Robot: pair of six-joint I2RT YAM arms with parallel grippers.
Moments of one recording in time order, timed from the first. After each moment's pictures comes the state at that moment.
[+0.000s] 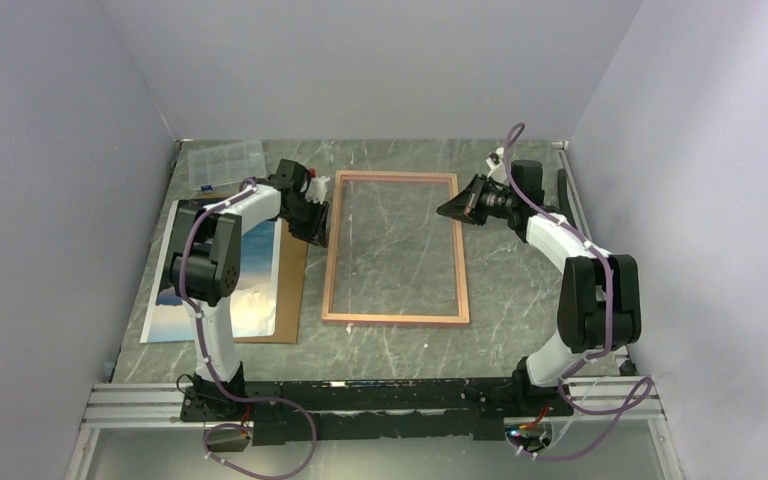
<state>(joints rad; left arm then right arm) -0.26 2.00 1.38 -0.54 0.36 0.05 0.06 1.60 1.03 -0.03 -0.81 0.66</state>
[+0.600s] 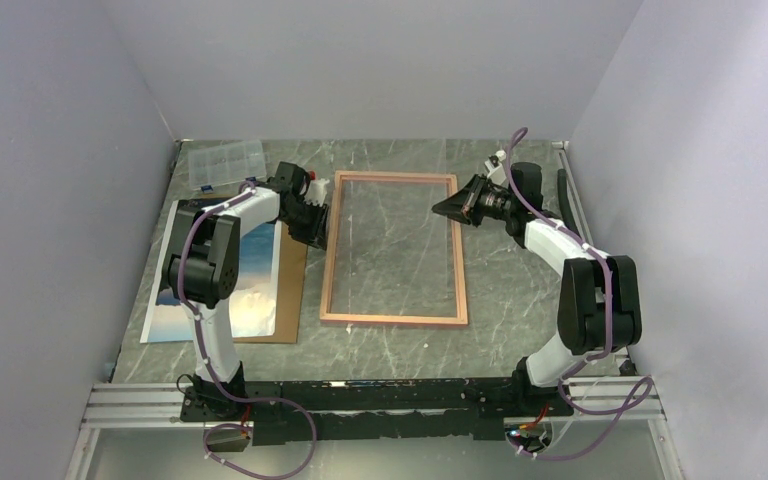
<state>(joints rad) -0.26 1.97 1.34 -0.53 0.38 0.05 0.07 1.59 0.95 0.13 -0.87 0.87</state>
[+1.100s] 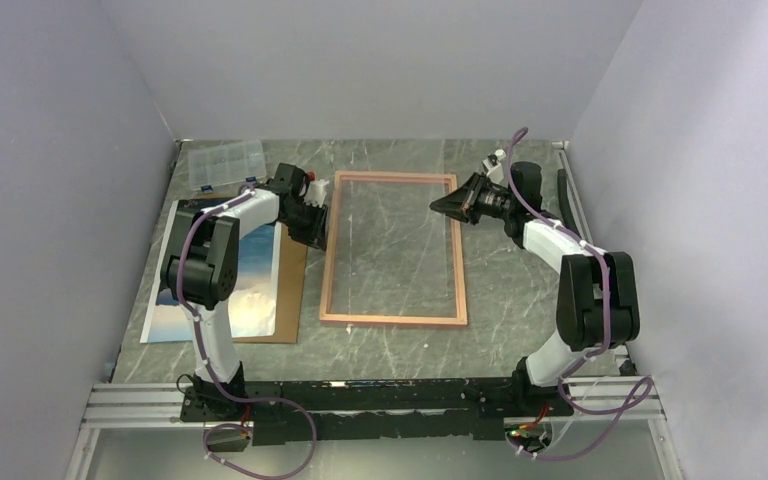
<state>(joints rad) -0.26 1.96 1.32 -0.51 0.38 0.05 0.07 1.60 0.94 0.23 -0.93 0.97</state>
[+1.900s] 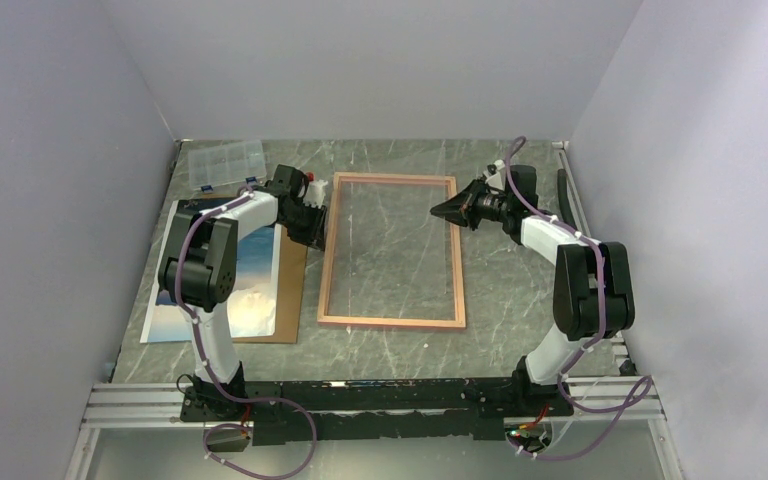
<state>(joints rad) -0.26 1.94 1.28 -0.47 0.37 0.05 0.07 1.67 0.97 0.14 -0.88 1.02</state>
